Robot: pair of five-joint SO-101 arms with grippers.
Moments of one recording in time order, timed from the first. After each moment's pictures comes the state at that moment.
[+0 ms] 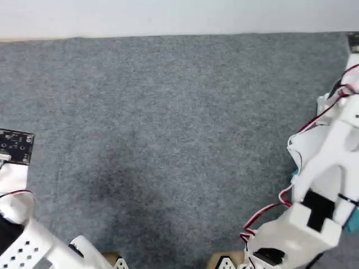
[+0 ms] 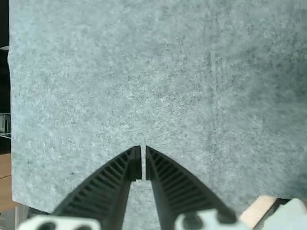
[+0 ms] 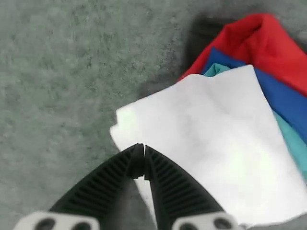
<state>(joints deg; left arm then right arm) -54.6 -58.6 30.8 98.3 -44.7 26.0 8.3 -32.7 100.3 19.5</state>
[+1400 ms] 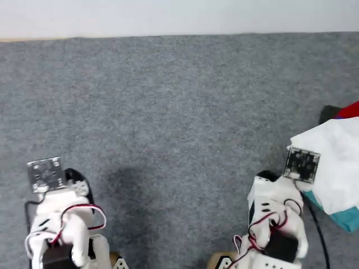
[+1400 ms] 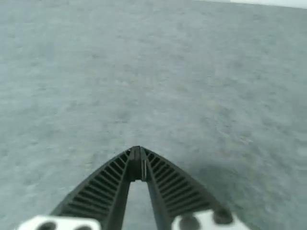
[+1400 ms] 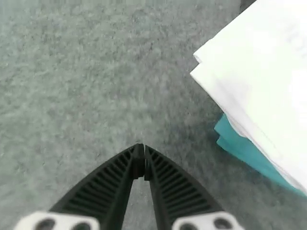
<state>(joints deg) -16.3 -102.9 72.2 79.8 5.8 12.3 -102.9 82.9 68.7 -2.2</state>
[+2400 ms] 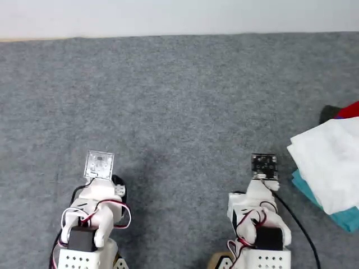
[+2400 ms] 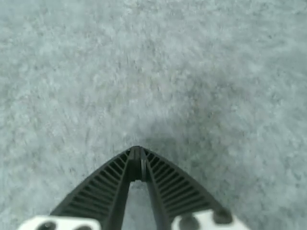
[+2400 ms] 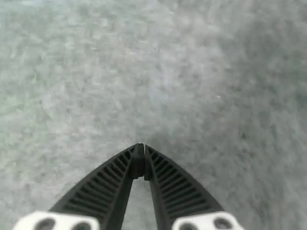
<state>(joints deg) 1.8 -102.0 96.8 66.8 5.9 0.4 -103.2 95.6 73.2 -2.4</state>
